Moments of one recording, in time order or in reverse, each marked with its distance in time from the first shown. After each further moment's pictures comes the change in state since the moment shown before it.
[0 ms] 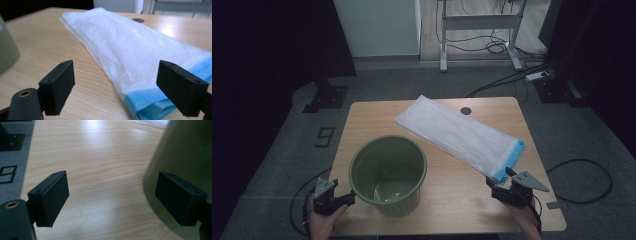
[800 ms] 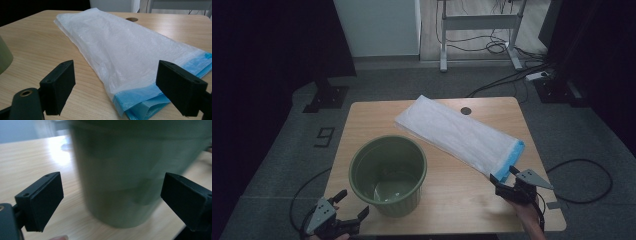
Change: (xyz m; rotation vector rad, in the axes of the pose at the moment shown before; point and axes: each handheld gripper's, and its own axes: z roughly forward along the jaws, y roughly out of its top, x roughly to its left) left arm -0.058 -0.006 -0.059 -0.198 -0.286 0.206; right arm -0.010 0.002 0.000 0.009 -0.022 0.001
